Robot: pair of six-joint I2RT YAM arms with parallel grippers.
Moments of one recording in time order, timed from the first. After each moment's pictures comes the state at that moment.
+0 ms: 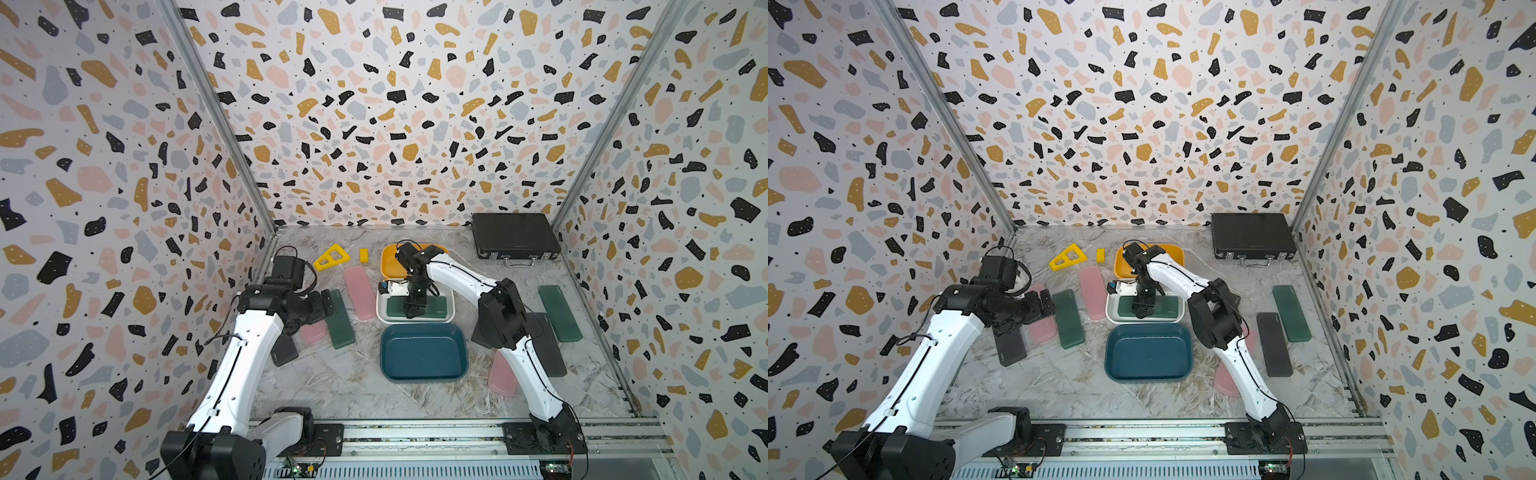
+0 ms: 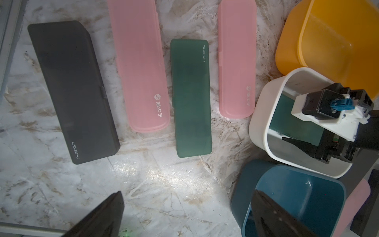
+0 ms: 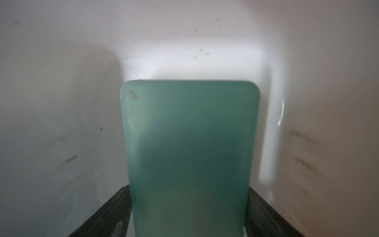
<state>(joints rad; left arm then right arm) -0.05 1.15 1.14 -1.15 0.08 -0.42 0.71 2.42 2.15 -1.15 -0.20 -0.85</state>
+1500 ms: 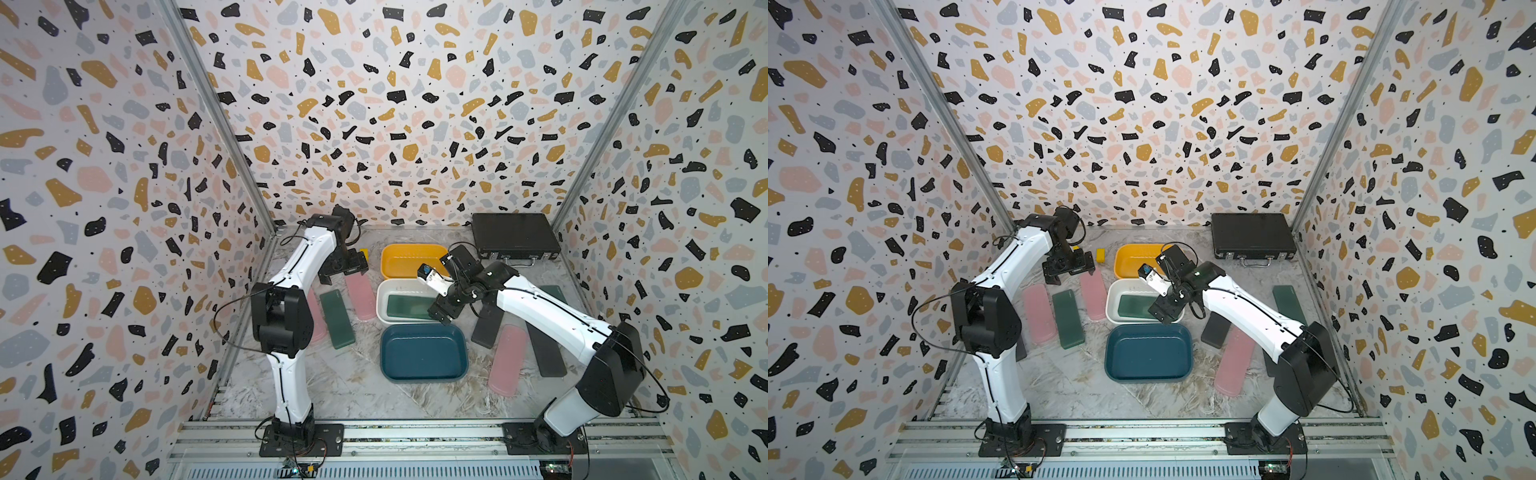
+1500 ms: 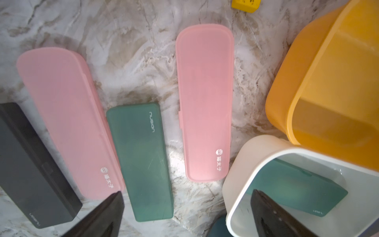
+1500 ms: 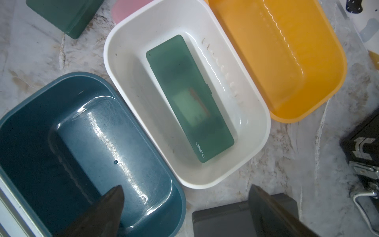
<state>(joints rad) -0.21 2.04 1.95 -1.32 0.00 -0.52 0.72 1.57 1.37 -0.85 -0.07 -0.28</state>
